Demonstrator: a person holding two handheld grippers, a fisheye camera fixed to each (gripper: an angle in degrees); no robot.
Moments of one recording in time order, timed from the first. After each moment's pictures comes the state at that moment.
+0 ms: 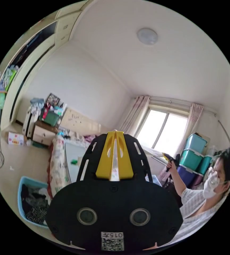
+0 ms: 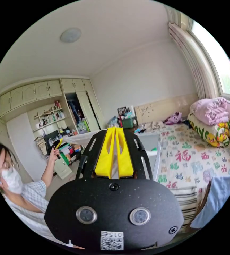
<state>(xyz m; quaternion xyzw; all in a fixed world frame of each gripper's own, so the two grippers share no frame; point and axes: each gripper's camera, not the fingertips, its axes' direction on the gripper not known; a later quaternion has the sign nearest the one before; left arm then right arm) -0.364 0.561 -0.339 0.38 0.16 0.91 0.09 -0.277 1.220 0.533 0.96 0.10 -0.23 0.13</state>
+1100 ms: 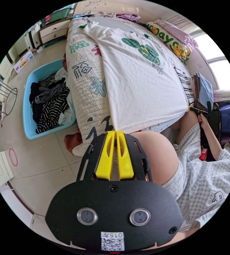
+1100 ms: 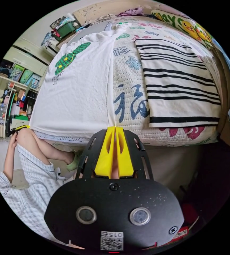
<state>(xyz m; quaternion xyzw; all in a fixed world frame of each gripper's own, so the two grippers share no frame) -0.112 0.194 0.044 0.43 -0.38 0.74 0.36 0.067 0.592 0.526 0.83 0.05 0.08 0.55</state>
